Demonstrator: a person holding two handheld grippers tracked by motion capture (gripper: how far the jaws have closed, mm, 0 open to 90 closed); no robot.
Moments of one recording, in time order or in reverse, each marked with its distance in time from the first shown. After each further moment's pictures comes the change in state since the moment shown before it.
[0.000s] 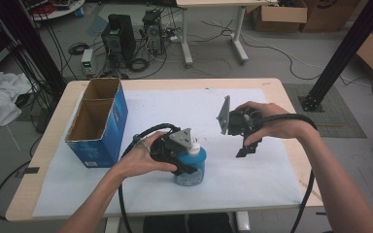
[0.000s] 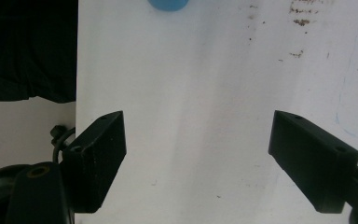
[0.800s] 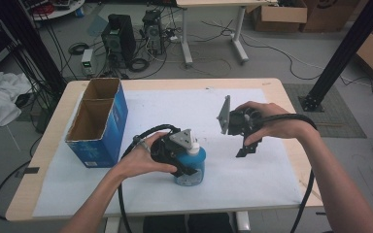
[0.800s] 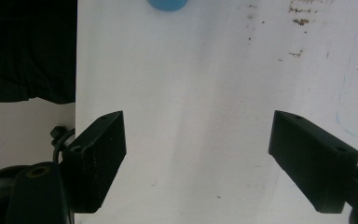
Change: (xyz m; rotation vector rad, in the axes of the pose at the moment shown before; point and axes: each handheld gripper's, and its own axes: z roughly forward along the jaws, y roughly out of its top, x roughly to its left) left arm -0.002 0.000 0.002 0.007 0.006 0.001; right arm 0.000 -0.001 0.000 -0.004 0.002 0.005
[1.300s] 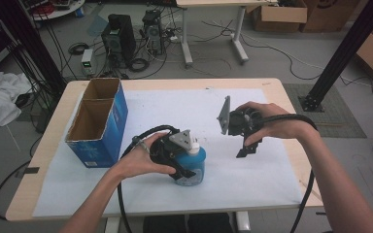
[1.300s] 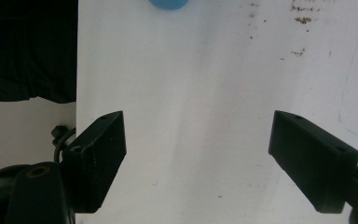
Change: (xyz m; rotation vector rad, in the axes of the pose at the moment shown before) left arm -0.002 -0.002 -0.002 0.017 -0.001 -0.020; right arm 0.000 -0.001 0.001 0.006 0.002 0.005
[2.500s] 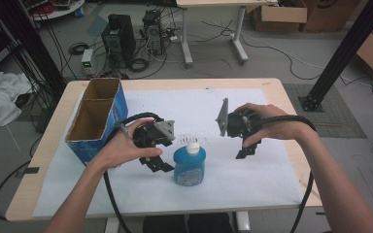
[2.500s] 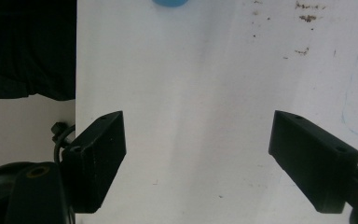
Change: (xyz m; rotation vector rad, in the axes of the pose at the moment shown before) left arm 0.018 -0.006 -0.050 0.172 -0.008 0.008; right arm 0.001 0.003 0.004 0.016 0.002 -0.010
